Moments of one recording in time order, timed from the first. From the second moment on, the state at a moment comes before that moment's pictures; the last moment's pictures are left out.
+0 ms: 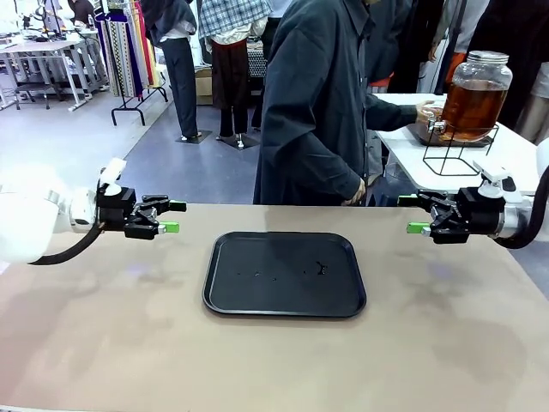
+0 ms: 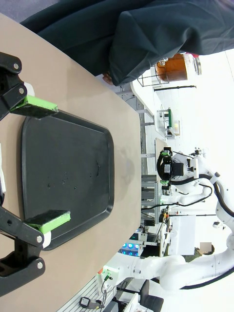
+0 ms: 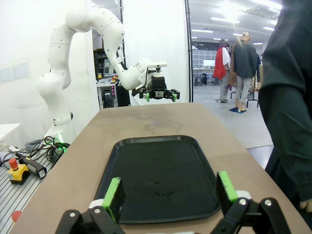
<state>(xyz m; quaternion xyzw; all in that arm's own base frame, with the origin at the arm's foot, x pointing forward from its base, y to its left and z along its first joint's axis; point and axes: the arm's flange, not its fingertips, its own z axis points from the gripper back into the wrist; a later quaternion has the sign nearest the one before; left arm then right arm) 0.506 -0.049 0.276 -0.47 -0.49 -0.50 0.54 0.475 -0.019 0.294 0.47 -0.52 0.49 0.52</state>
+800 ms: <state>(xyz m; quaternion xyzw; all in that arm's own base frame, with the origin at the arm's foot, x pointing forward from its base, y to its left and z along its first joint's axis) 0.506 -0.049 0.276 -0.47 -0.49 -0.50 0.54 0.475 -0.019 0.294 0.47 -0.52 0.49 0.52</state>
